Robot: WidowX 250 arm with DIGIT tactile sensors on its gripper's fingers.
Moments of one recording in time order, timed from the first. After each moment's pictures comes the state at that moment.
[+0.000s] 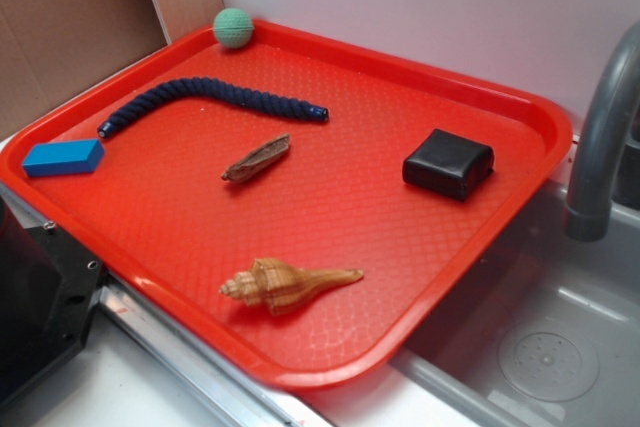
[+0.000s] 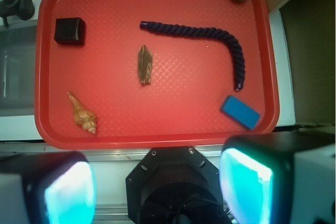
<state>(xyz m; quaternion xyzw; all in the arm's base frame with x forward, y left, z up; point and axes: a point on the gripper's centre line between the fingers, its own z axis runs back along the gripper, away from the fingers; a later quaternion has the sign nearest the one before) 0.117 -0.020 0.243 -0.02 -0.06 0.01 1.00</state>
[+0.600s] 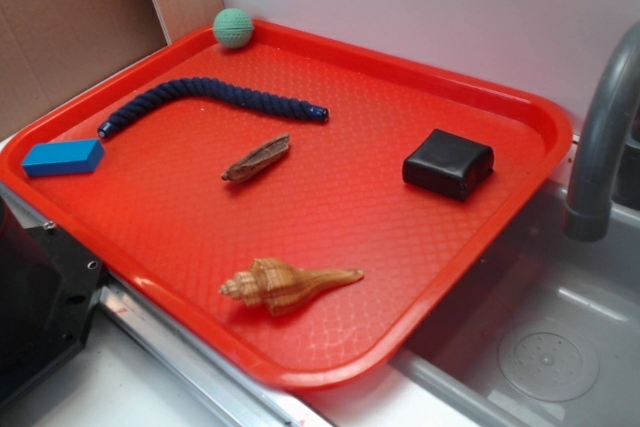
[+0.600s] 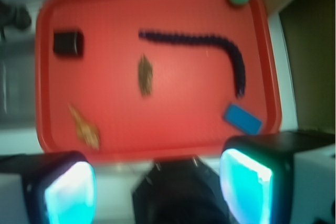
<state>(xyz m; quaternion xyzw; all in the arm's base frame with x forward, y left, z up) 0.159 -0.024 0.243 -0.02 -0.05 0.05 1.00</state>
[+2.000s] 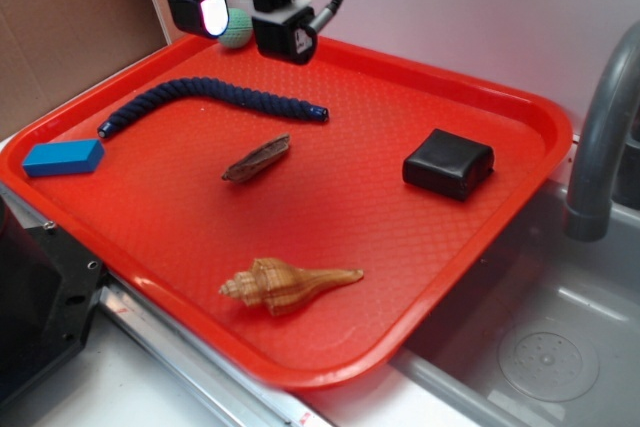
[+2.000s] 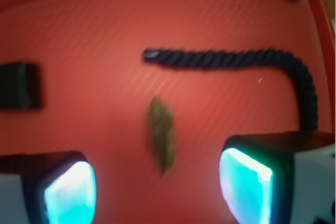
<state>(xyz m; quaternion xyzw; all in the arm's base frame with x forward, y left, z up) 0.237 -0.024 0.112 0.01 0.00 0.10 1.00</state>
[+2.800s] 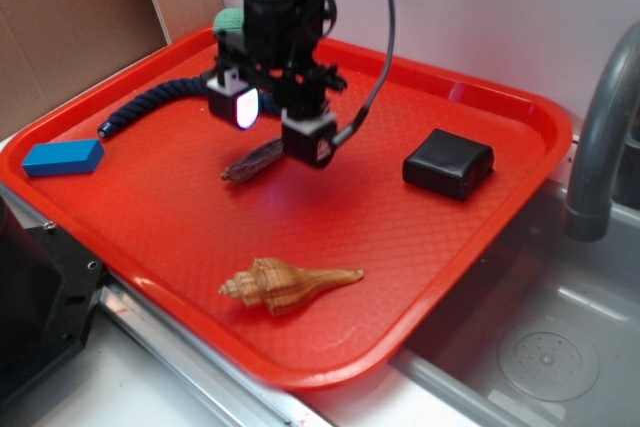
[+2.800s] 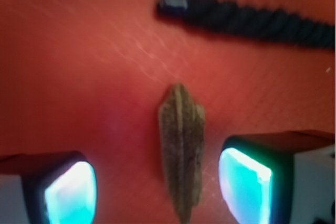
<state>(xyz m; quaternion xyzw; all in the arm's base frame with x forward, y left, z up) 0.229 -0.042 0.038 0.04 0.09 0.06 0.99</state>
